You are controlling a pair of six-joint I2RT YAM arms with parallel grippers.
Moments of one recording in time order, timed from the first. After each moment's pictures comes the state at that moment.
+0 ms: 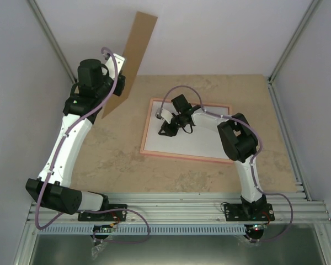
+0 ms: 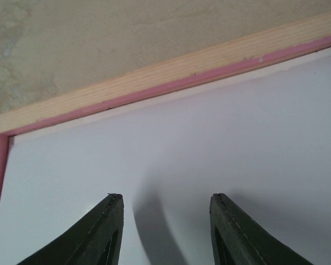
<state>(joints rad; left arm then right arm) -0.23 1.35 1.53 -0.49 0.04 0.31 0.61 2.20 1.57 -0.38 -0.56 -0.43</state>
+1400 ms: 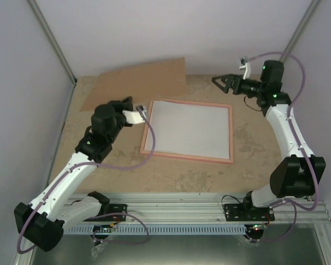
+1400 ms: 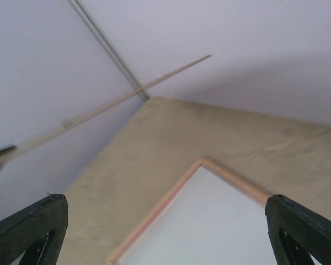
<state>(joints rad) -0.46 1.01 0.94 -0.09 -0.19 1.24 0.02 1.52 1.46 -0.33 -0.90 0.29</state>
